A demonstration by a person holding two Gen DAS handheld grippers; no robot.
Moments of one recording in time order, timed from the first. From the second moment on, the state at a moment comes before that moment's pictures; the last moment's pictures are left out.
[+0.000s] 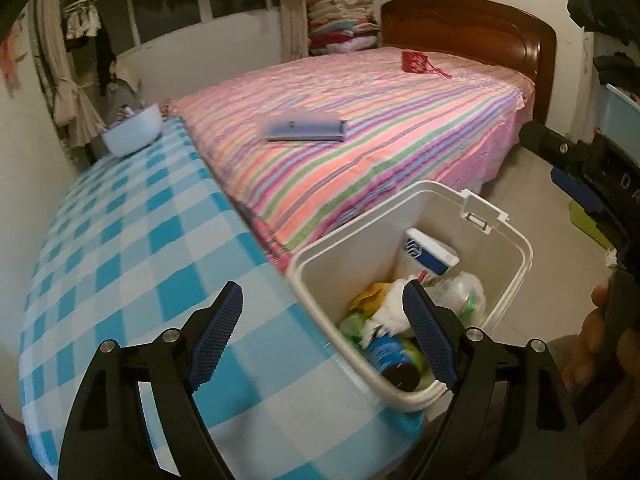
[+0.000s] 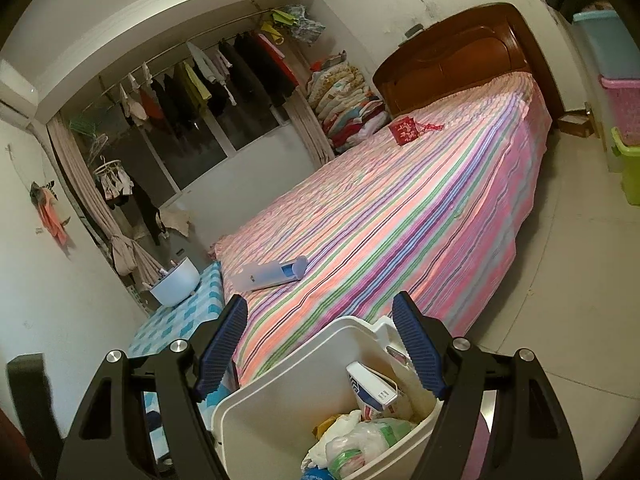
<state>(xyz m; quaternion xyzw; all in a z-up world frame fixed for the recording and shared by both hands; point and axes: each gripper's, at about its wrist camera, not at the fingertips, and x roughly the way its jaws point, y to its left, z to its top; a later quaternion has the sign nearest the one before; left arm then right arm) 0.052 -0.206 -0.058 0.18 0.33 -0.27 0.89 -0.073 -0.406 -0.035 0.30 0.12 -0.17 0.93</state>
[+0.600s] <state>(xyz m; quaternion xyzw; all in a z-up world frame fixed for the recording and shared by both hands) -0.017 -0.095 -0.015 0.13 0.29 -0.21 0.92 -0.153 -0.294 -0.007 0.14 0.24 -0.10 0.96</state>
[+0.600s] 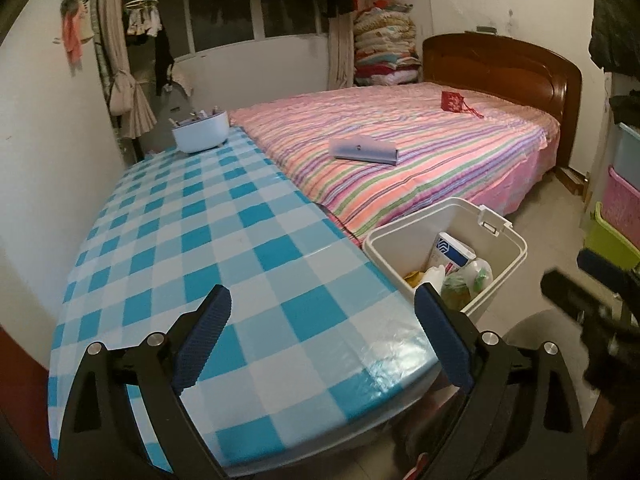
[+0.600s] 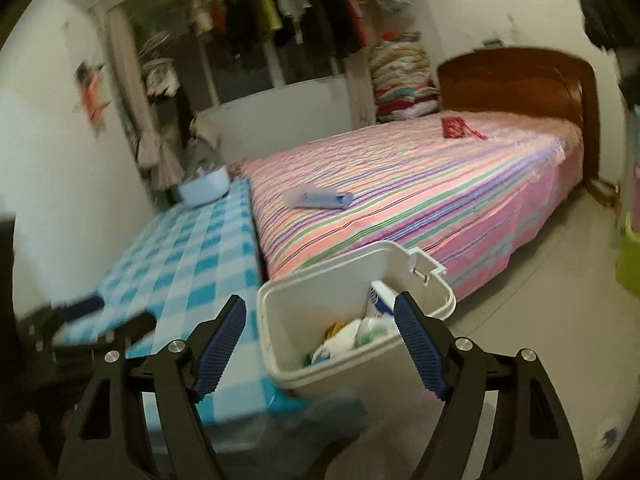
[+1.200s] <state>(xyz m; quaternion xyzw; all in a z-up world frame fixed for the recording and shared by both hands) -0.037 -0.057 -0.003 0.10 0.28 -0.19 0.94 -0.155 -0.271 0.008 0.11 0.25 -0.09 0.96</state>
